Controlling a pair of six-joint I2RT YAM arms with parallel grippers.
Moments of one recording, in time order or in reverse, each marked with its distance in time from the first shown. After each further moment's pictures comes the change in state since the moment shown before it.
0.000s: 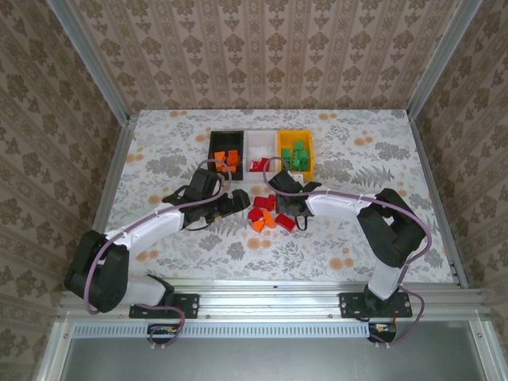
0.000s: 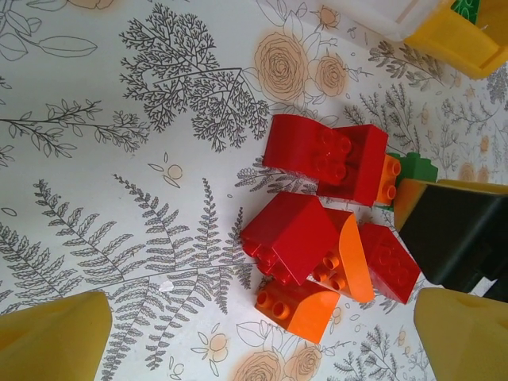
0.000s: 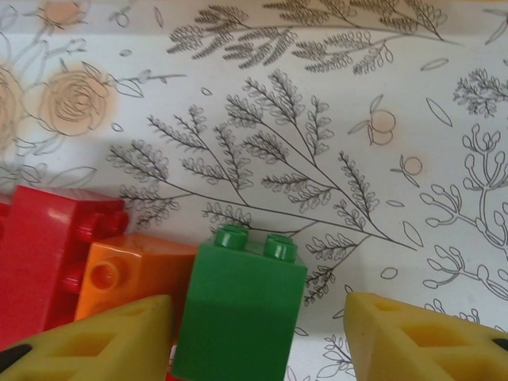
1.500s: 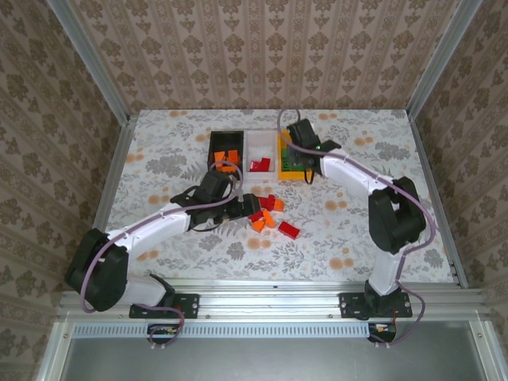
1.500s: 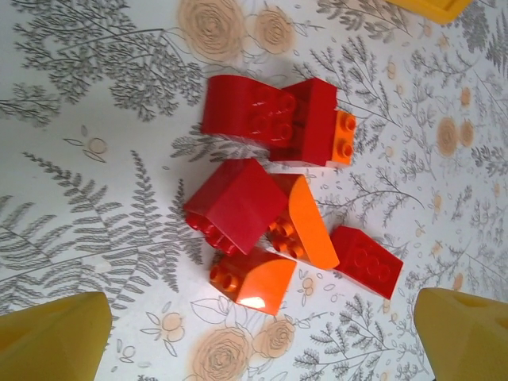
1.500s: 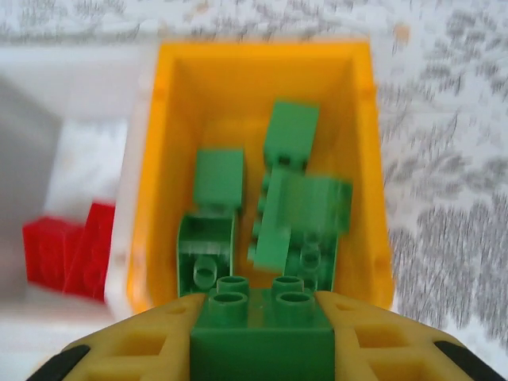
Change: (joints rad) left arm -0.119 0.014 0.050 -0.034 -0.027 0.012; right arm -0.253 0.120 0.454 -0.031 -0.036 -0.290
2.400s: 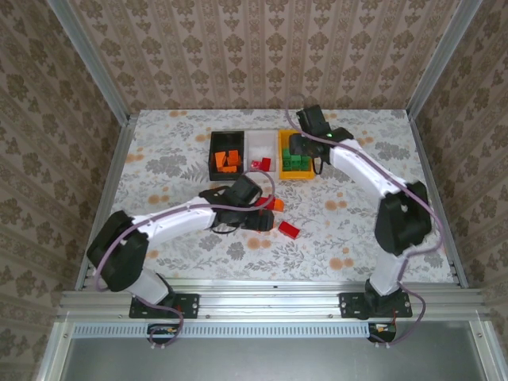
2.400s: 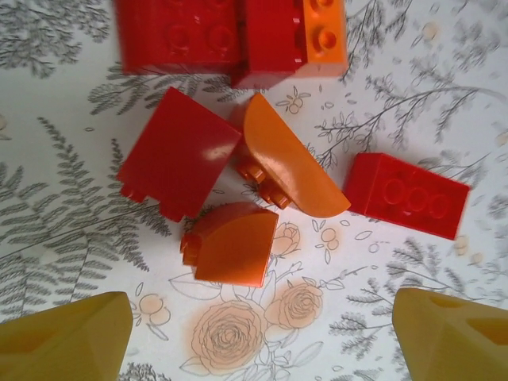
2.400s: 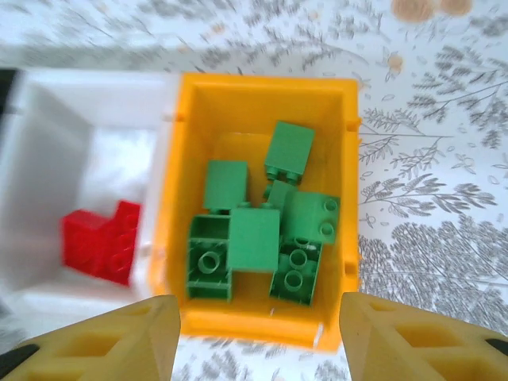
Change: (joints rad) left arm -0.209 0.206 0.195 -0.211 -0.163 0.182; right arm -0.026 -0.149 0.018 -0.132 -0.090 -0.060
